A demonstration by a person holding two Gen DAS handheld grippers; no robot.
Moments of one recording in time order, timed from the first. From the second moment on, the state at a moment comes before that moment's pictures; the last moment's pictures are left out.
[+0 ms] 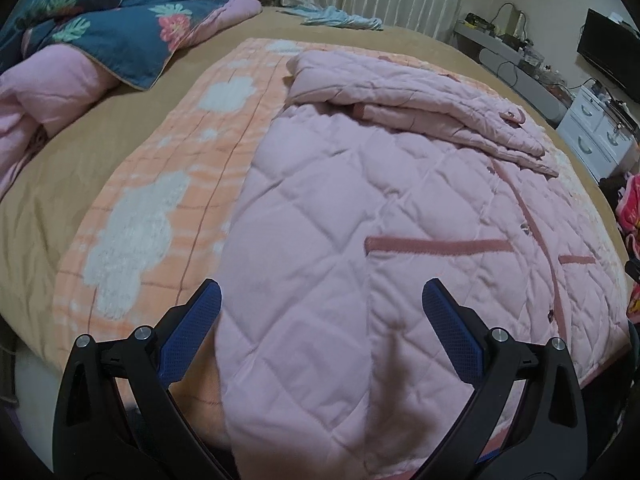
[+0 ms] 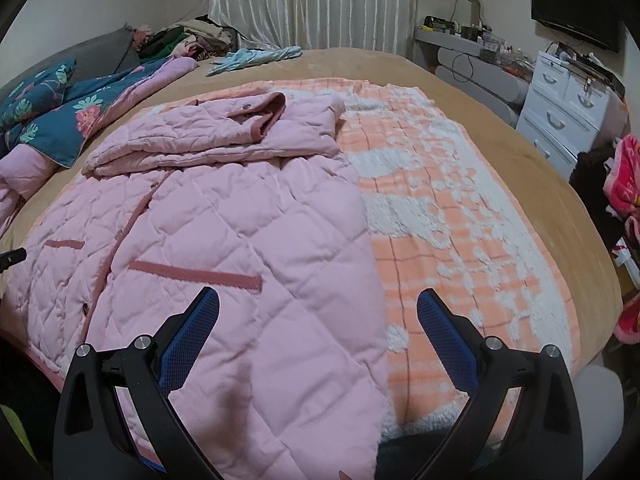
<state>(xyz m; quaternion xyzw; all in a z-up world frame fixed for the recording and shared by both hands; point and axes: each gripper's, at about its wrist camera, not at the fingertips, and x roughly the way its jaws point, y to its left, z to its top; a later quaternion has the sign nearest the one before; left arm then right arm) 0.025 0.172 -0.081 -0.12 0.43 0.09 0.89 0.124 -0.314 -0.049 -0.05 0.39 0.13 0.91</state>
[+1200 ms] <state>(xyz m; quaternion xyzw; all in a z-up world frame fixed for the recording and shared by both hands) -0.007 0.169 -0.116 -0.17 0.50 0.04 0.85 0.074 -0.314 -0.069 -0.05 0.46 0.26 0.85</state>
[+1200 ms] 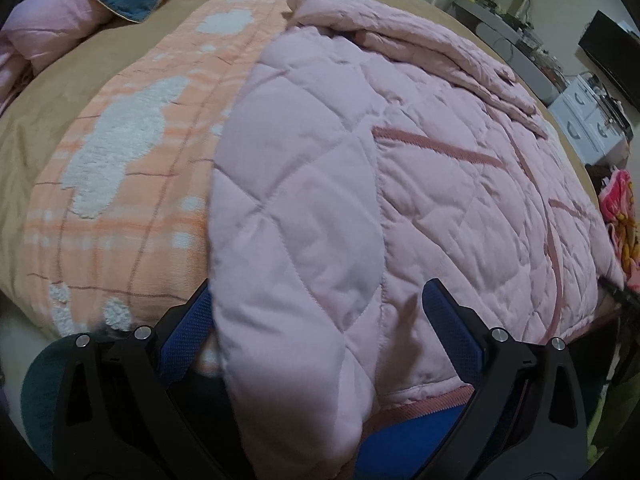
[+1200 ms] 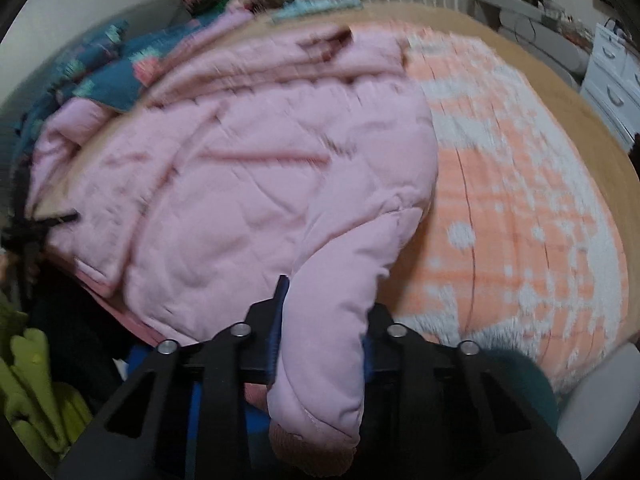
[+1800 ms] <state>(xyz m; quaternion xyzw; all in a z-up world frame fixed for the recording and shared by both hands) -0.015 0.148 -0.078 -0.11 0.46 0.01 0.88 0.103 -0.325 0.010 0.06 0.32 0.30 0.89</state>
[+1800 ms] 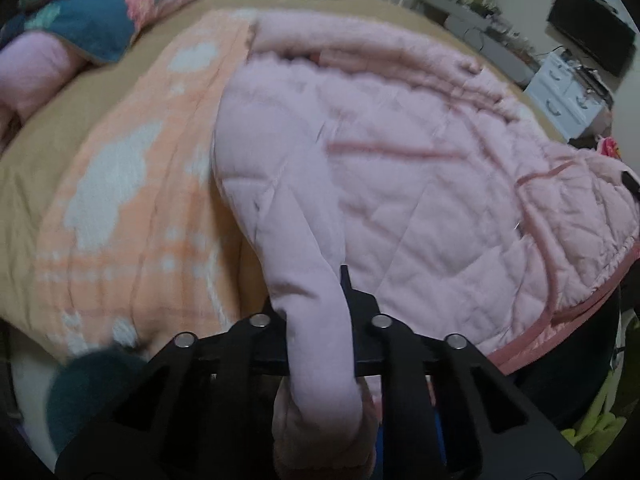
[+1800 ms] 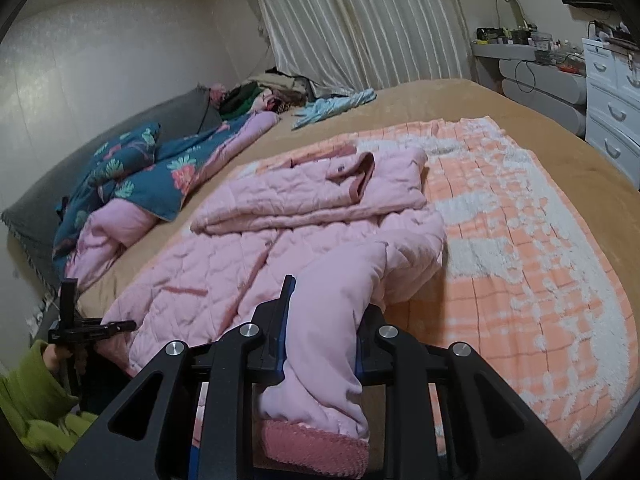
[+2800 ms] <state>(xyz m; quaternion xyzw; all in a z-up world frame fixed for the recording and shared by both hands) 0.068 0.176 0.053 -0.16 0.29 0.00 0.94 0.165 -0.332 0.068 0.16 0.28 0.27 0.91</state>
